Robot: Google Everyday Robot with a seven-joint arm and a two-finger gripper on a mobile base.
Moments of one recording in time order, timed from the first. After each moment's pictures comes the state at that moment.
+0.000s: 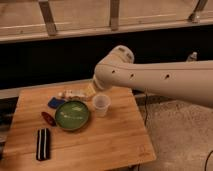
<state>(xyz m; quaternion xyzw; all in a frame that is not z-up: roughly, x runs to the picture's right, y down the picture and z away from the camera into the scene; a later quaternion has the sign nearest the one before) -0.031 -0.004 0.667 -0.16 -0.04 0.49 0.85</state>
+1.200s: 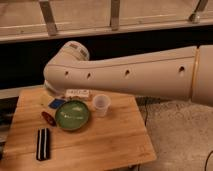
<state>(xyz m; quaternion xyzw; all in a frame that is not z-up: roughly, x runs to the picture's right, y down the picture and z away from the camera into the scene) -0.212 0.005 0.585 -0.19 -0.19 0.28 0.92</state>
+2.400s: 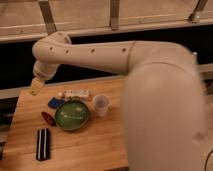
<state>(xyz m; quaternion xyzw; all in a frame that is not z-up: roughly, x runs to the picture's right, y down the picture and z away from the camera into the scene) -0.319 -0.032 0.683 -0.27 -0.22 0.18 0.92</state>
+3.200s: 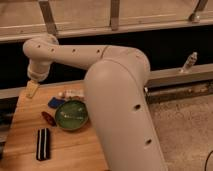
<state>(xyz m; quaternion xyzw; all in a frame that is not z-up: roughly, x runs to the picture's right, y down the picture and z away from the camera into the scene) -0.353 -0.010 0.729 -0.33 -0.18 0.15 0.92</state>
